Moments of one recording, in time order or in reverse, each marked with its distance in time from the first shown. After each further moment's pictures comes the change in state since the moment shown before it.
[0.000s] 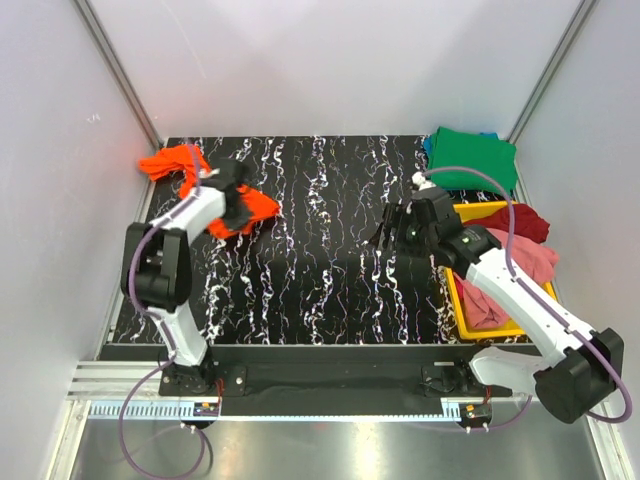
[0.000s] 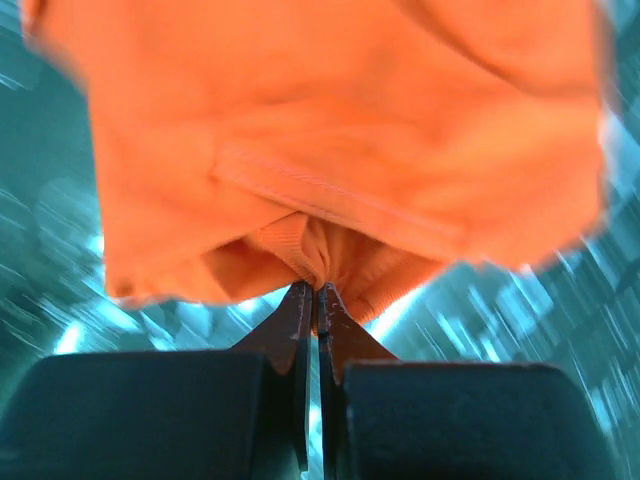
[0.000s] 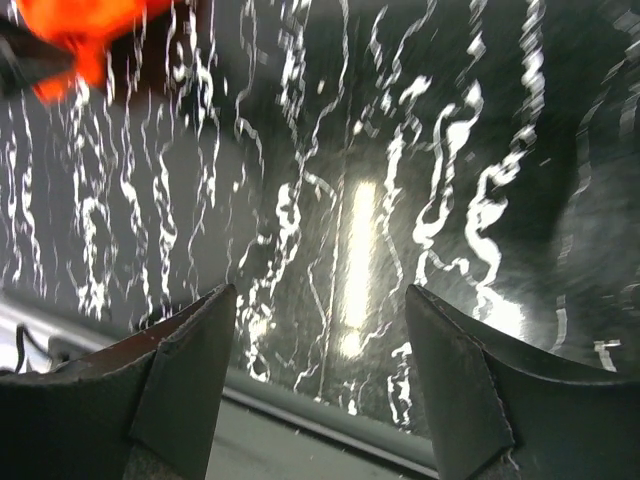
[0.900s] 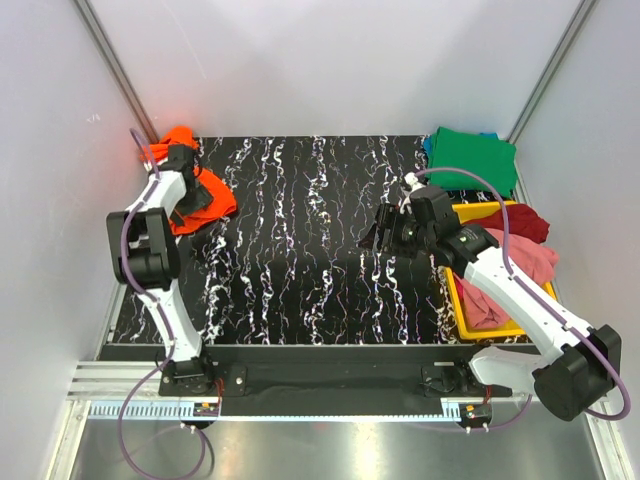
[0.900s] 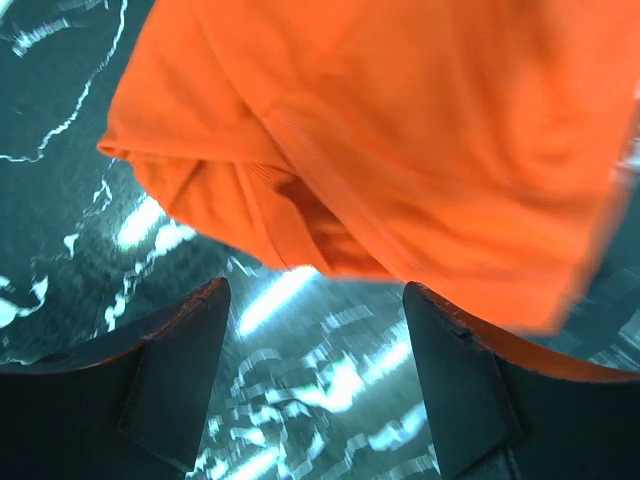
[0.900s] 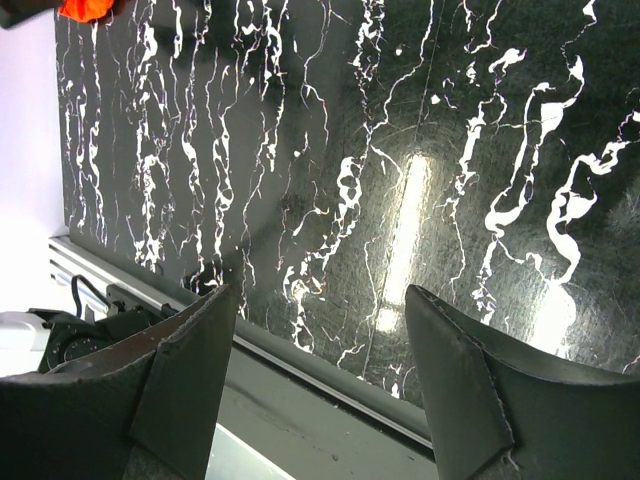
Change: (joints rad) left arm 0.240 0.113 0.205 -0.059 -0.092 0.076; right arm 0.004 0.012 0.011 0.034 -0.142 0.021
